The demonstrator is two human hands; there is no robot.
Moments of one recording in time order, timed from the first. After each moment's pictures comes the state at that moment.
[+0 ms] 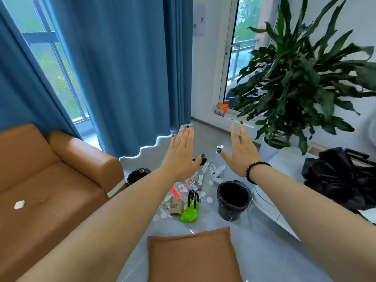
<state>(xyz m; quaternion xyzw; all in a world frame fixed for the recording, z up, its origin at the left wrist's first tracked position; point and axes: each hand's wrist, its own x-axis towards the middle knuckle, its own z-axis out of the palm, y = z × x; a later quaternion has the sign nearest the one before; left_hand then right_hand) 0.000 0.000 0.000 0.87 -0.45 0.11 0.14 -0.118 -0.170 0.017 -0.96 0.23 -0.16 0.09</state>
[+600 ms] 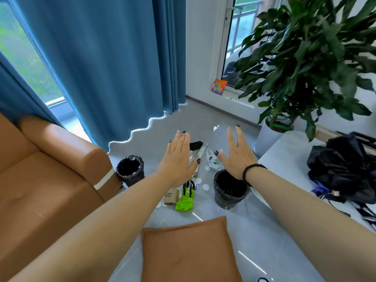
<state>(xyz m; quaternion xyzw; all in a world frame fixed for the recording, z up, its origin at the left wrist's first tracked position) 0.075 -0.071 -0.075 0.88 -0.46 -0.01 0.15 -0.037 -0.247 -0.057 -0.96 0.24 -0.08 0.13</state>
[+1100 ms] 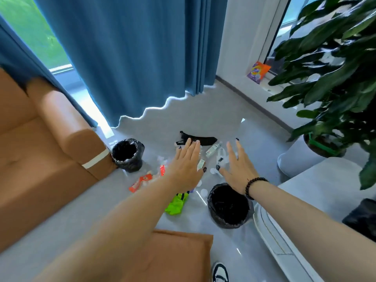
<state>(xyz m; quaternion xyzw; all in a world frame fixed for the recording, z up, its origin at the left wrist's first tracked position) 0.169 -0.324 -0.166 0.93 -0.34 -0.10 0.10 0.104 -0.506 -0.163 -0.97 0.12 0.07 0.19</state>
